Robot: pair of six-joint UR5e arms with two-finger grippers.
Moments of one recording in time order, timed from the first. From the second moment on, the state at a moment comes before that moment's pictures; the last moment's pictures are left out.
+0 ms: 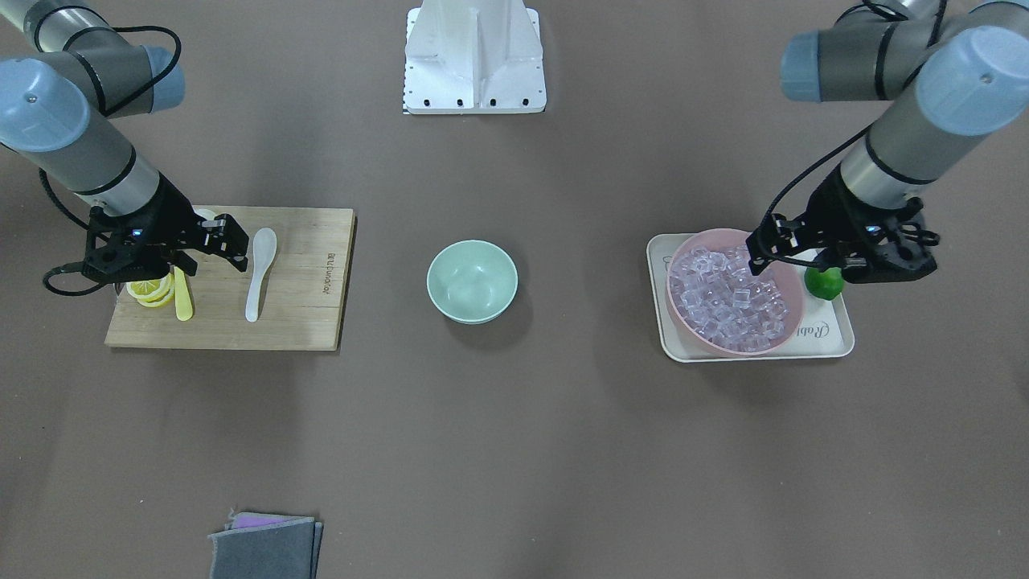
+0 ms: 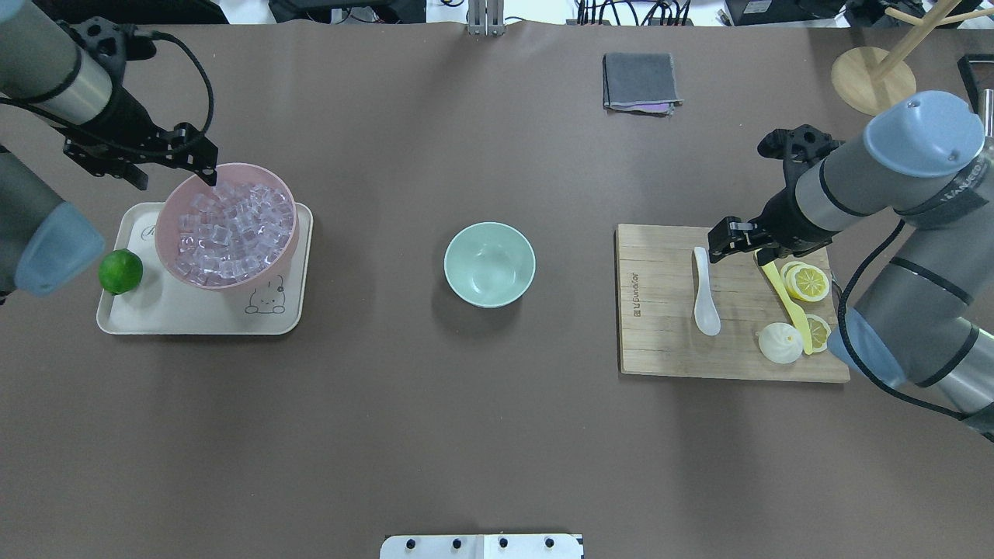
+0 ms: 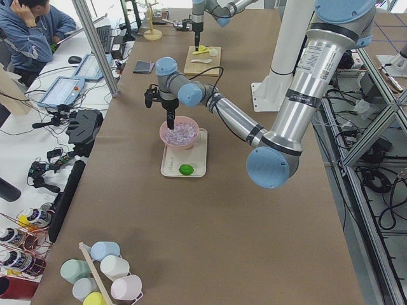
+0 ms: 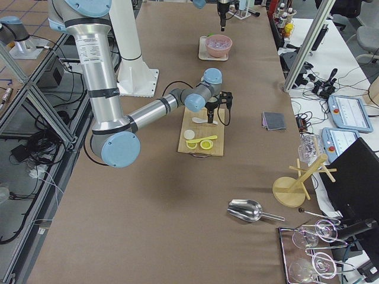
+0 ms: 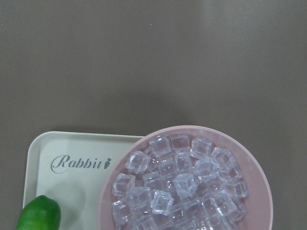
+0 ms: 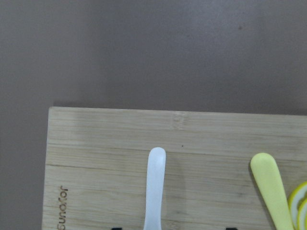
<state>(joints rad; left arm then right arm) -0.99 -1.95 -1.81 -1.54 -2.19 -0.83 0.83 -1.37 1.80 -1.27 2.15 1.00</state>
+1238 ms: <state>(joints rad) -0.93 -1.97 -1.79 -1.53 -2.16 -0.83 0.75 -1.31 1.69 -1.25 2.09 1.03</state>
